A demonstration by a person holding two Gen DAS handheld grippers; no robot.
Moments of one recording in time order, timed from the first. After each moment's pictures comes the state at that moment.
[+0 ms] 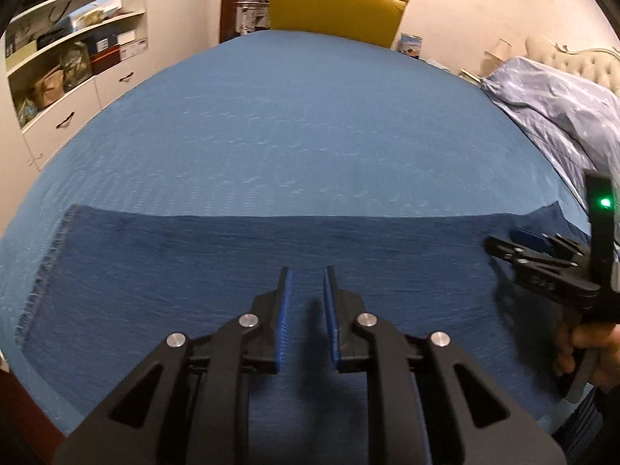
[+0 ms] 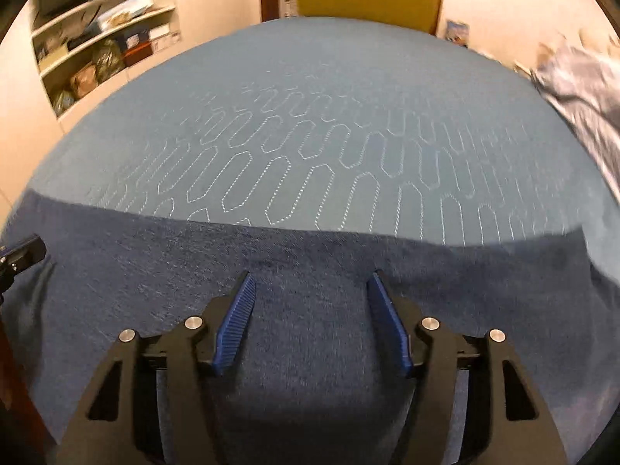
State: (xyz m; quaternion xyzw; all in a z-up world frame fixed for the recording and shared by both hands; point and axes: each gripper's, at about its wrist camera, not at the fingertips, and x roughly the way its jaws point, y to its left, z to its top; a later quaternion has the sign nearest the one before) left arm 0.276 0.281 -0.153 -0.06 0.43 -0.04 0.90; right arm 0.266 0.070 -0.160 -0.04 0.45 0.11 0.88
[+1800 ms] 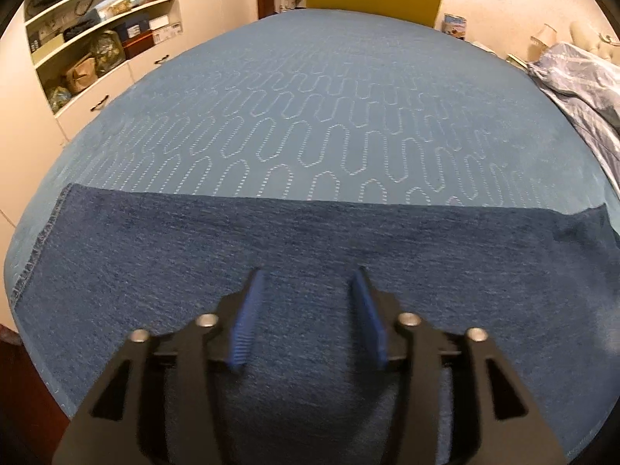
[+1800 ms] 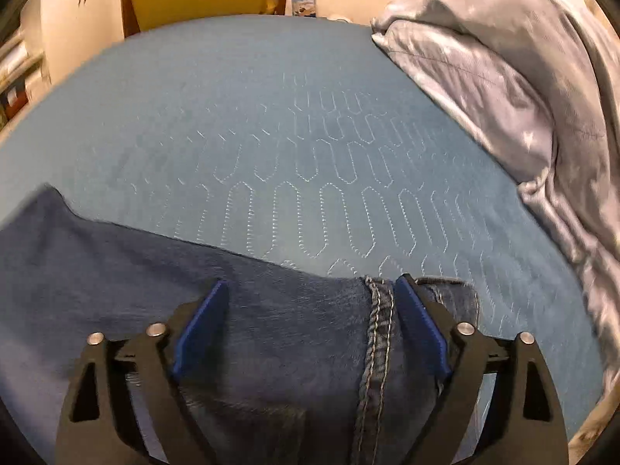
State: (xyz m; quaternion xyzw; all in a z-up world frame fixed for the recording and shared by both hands) left arm 0.277 0.204 -0.174 -0.04 0.47 0.06 0.88; right arm 0.248 -0.336 -0.168 -0.02 0.46 -0.08 0.88
